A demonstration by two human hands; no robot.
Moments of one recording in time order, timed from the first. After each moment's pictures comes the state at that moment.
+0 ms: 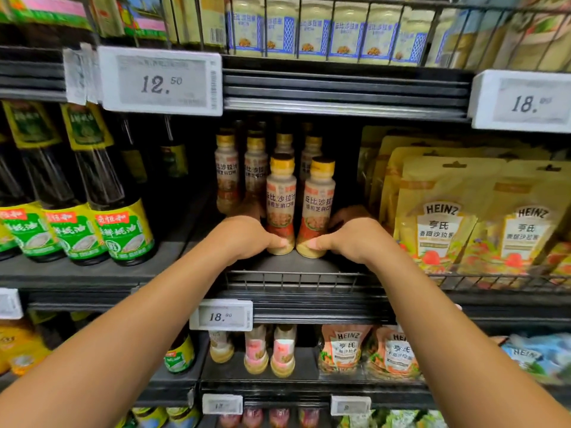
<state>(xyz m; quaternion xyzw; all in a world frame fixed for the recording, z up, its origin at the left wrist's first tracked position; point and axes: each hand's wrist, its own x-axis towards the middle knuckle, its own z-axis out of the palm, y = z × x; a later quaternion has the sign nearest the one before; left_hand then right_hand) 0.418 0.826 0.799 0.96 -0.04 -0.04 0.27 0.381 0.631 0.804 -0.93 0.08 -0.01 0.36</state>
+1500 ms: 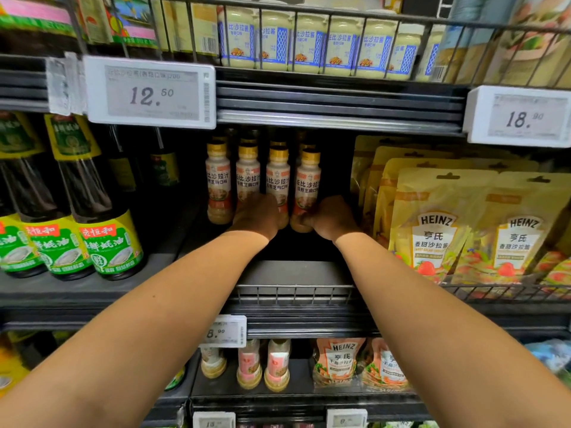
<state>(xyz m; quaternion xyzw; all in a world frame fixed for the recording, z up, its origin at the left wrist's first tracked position) 0.481 0.783 0.797 0.98 -0.10 0.09 0.14 0.456 0.640 0.796 -0.90 0.09 -0.10 0.42</state>
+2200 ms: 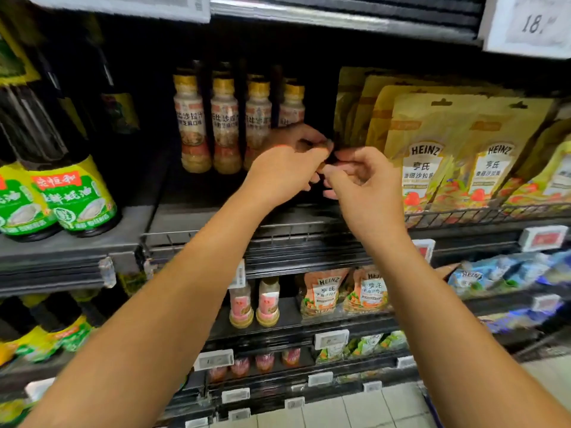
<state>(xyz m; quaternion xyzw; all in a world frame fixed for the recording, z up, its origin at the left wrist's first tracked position) 0.401 0.763 0.816 0.79 -0.24 0.00 0.57 0.323 0.651 0.794 -0.77 0.06 -0.31 0.56</state>
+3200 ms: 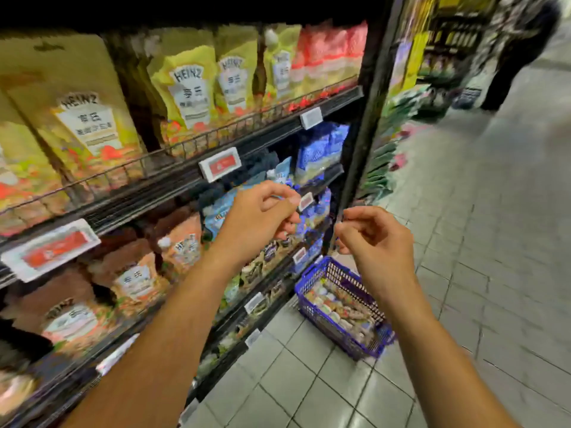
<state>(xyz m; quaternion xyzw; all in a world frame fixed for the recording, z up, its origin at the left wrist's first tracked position) 0.133 0.453 0.735 0.60 -0.44 -0.31 0.59 -0.044 0.390 0.714 -0.64 0.34 -0.48 0.50</state>
